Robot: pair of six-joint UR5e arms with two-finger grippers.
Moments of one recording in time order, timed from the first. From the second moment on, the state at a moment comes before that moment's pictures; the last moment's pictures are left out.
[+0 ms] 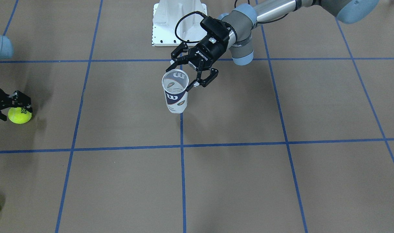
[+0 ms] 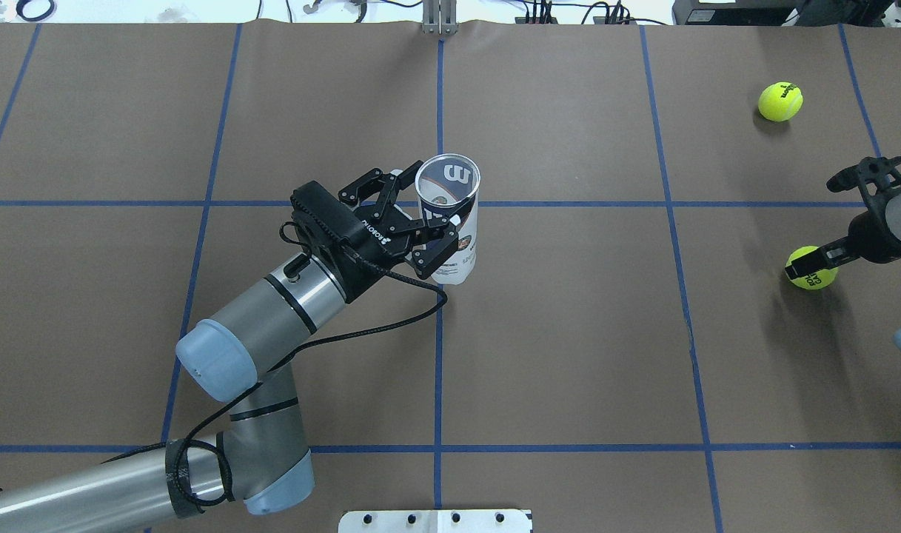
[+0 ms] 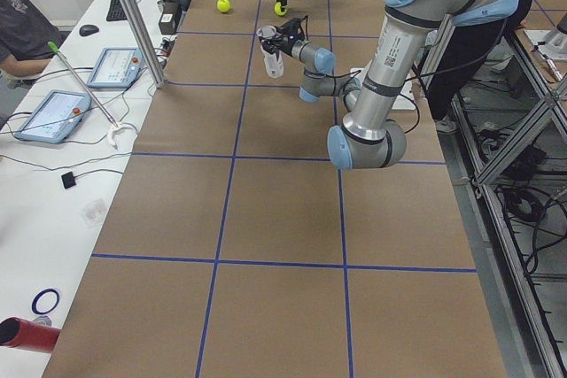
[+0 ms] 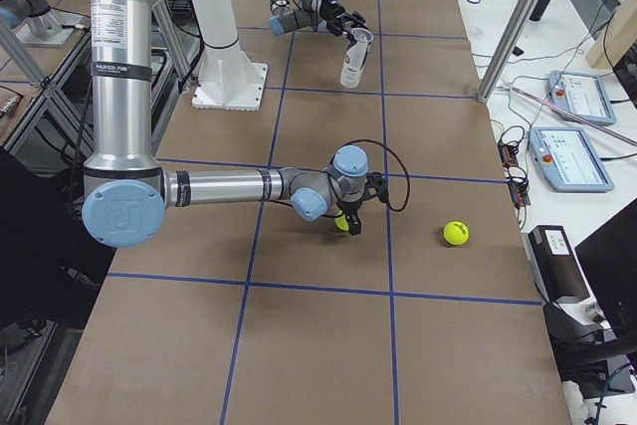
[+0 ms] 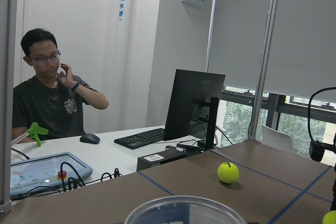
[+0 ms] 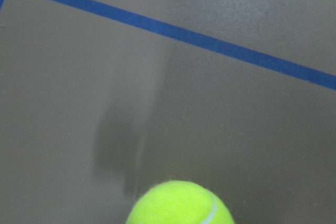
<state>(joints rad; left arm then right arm) -0.36 -2.18 -1.48 -3.14 -1.09 -0.45 1.01 -1.61 1.58 -0.96 2.22 0.46</state>
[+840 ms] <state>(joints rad) -0.33 -2.15 -1.48 -3.14 -1.08 -0.45 1.03 -1.60 1.71 -1.03 2.24 0.48</state>
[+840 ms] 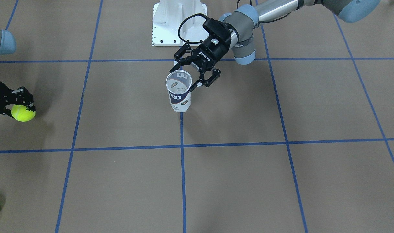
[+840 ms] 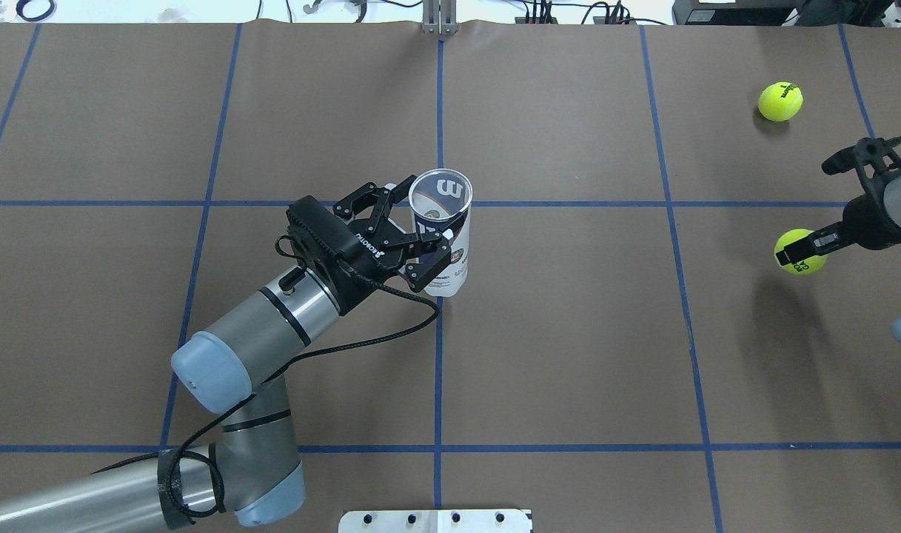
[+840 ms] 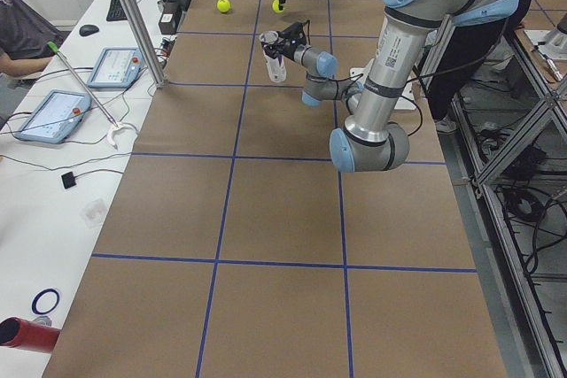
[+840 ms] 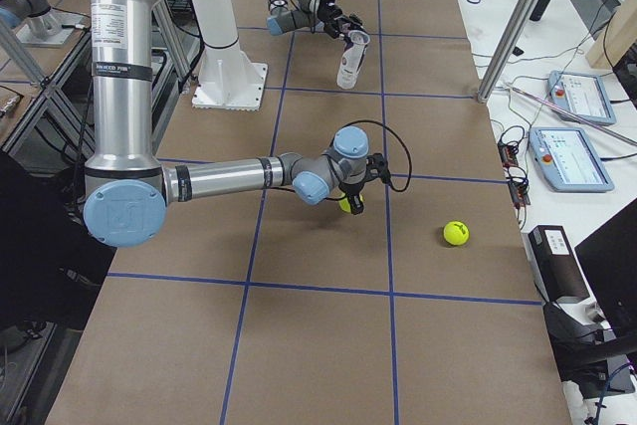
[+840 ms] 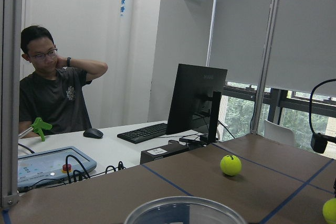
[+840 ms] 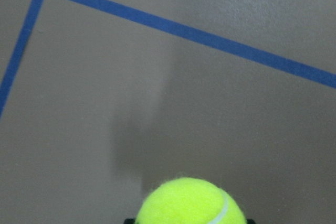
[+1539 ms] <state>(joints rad) -0.29 -2.16 -1.46 -3.23 -0.97 -0.37 1.04 -1.39 1.89 -1.35 2.27 0.65</state>
